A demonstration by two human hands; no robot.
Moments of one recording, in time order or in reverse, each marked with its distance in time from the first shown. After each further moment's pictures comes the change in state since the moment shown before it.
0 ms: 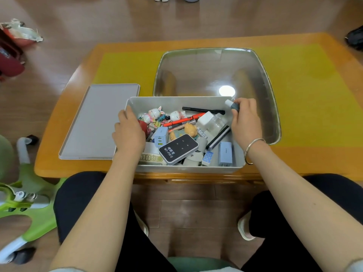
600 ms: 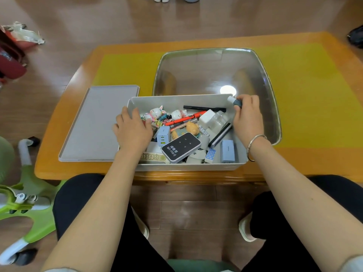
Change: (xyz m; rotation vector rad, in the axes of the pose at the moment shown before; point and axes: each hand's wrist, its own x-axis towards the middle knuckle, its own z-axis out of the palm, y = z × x) left_hand 0.010 0.005 0.008 0.047 0.080 0.090; right_hand 0.013 0.005 0.002 0.033 0.041 0.006
